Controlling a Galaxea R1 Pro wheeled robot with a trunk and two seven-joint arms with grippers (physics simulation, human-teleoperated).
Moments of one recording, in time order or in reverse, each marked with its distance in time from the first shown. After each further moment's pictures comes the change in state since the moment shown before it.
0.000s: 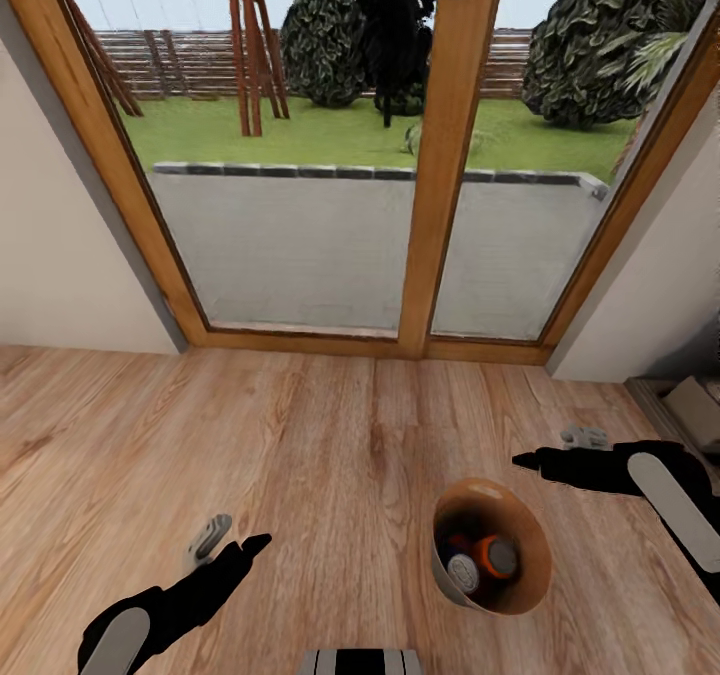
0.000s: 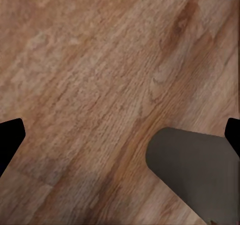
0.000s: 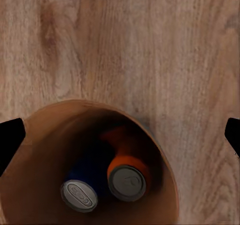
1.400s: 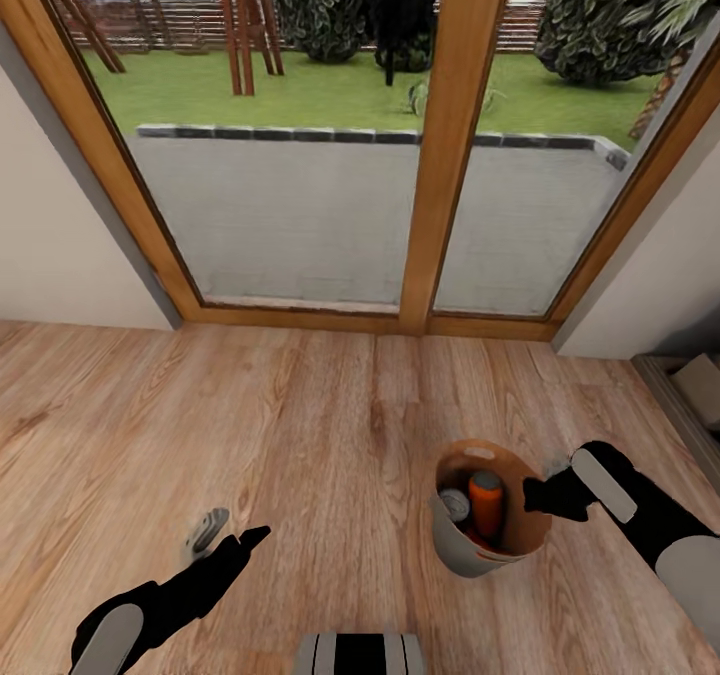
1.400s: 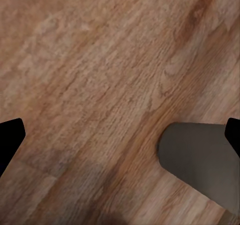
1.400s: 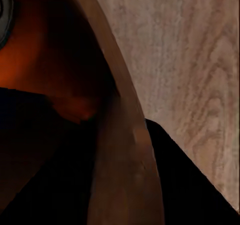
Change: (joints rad) left arm -0.001 0.004 0.015 -0.028 0.023 0.014 -0.011; right arm -0.251 0.105 0.226 0.635 0.029 0.000 -0.018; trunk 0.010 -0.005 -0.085
